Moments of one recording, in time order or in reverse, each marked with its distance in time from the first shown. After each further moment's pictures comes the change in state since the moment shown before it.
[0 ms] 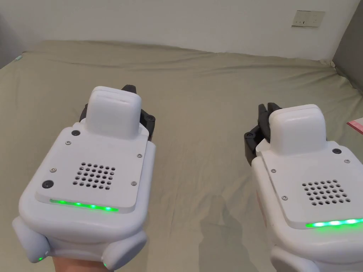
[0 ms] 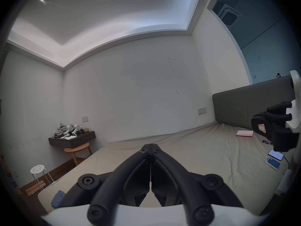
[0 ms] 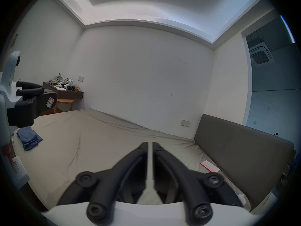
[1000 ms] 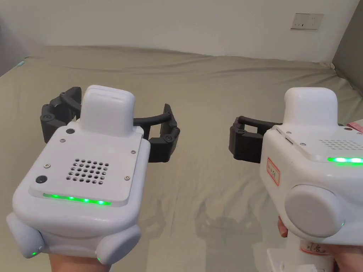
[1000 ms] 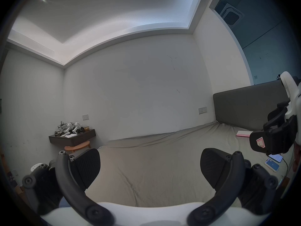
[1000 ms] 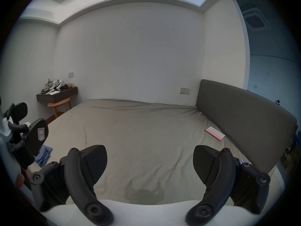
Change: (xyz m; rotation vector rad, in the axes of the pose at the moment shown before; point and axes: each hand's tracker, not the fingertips) left arm -0.001 0.010 0.001 -0.020 0.001 0.012; right arm 0.022 0.031 -0.012 -0.308 -0.014 -0.195
